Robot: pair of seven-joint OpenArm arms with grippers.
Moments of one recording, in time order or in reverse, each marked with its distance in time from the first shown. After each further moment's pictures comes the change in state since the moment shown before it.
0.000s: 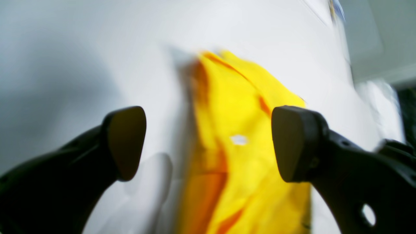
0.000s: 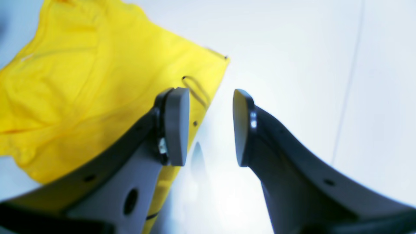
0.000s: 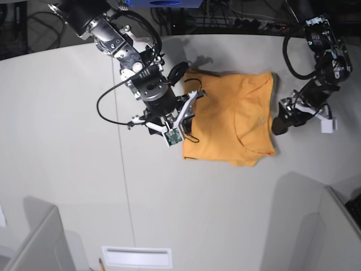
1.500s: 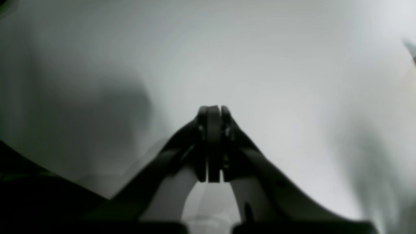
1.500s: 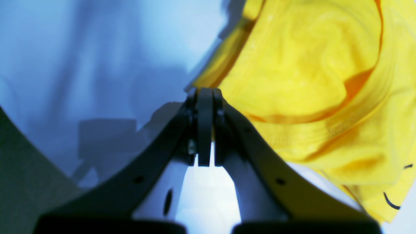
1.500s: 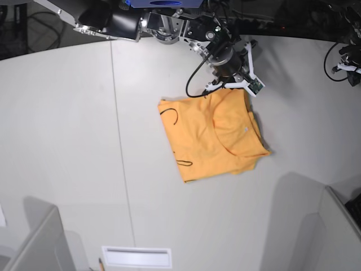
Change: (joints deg) left arm 14.2 -0.2 -23.9 7.4 28.5 -0.4 -12.3; right arm 9.3 -11.2 -32.9 -17.9 0.2 -8.4 -4.0
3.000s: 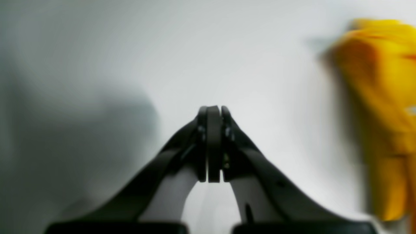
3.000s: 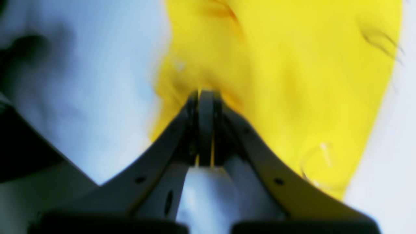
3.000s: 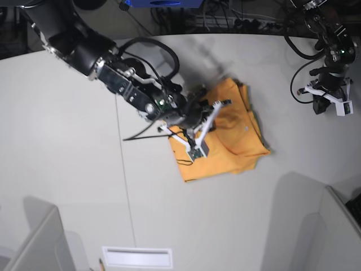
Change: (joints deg) left arm -7.9 3.8 14.5 1.3 2.1 -0.2 -0.2; right arm 8.7 11.7 20.9 9.9 33.9 -0.9 -3.7
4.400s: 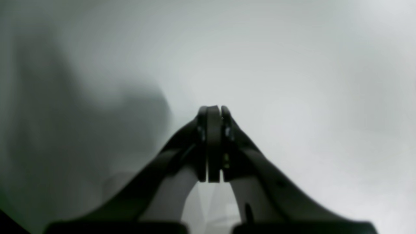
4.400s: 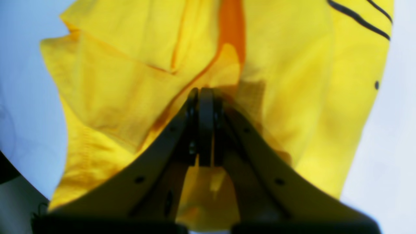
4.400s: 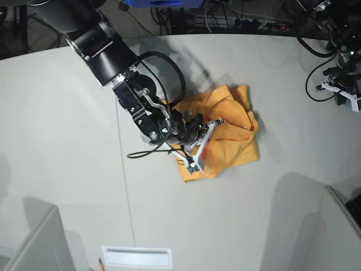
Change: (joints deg) left arm -1.5 -2.7 -5.6 -3.1 10.8 0.4 0.1; right arm 0.5 -11.1 17.1 -23.0 -6.8 19.0 -1.9
